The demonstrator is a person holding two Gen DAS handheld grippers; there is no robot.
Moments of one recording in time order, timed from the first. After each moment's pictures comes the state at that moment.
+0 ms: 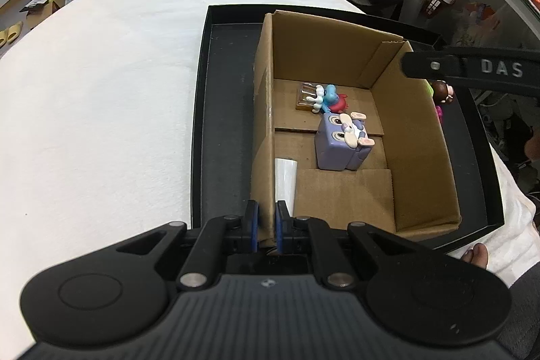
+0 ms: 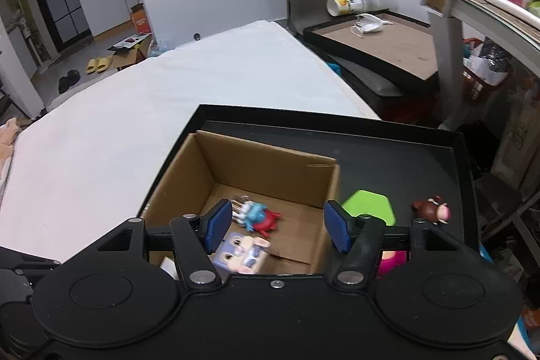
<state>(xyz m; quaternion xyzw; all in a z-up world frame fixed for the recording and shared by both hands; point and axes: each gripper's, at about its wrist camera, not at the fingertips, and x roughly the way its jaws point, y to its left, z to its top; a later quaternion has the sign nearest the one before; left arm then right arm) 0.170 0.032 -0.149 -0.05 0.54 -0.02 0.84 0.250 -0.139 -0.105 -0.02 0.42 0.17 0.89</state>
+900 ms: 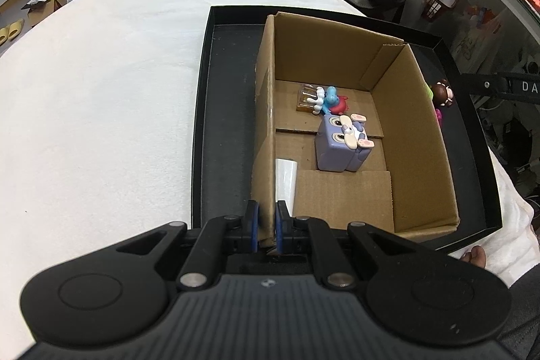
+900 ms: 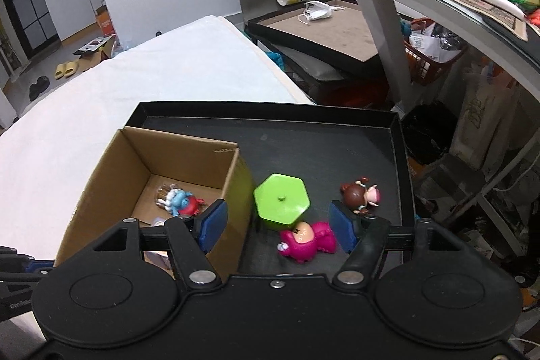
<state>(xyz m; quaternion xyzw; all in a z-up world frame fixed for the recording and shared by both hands) 0.168 0.034 -0.149 -0.06 0.54 -0.02 0.84 0.257 -0.206 -0.109 -0.02 0.44 0.12 0.89</state>
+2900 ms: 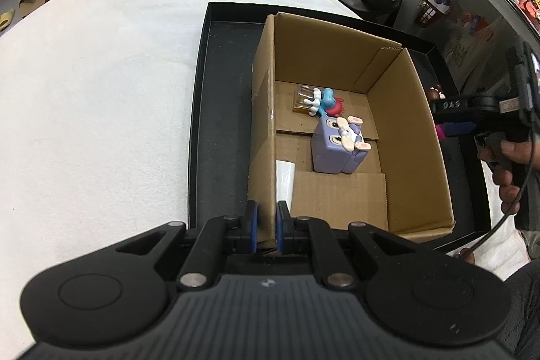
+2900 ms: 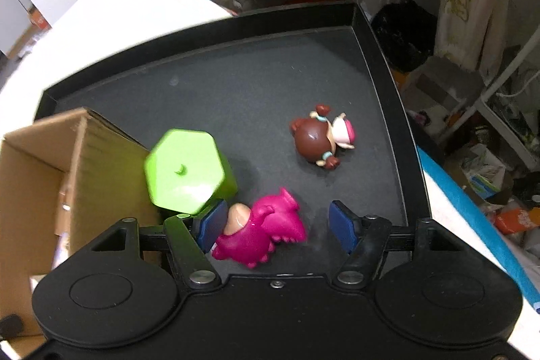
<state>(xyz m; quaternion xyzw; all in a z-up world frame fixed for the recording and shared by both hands) 0.170 0.043 -0.151 -0.08 0.54 -0.03 0.84 0.319 -0.240 -0.203 0.05 0.56 0.03 0.82</state>
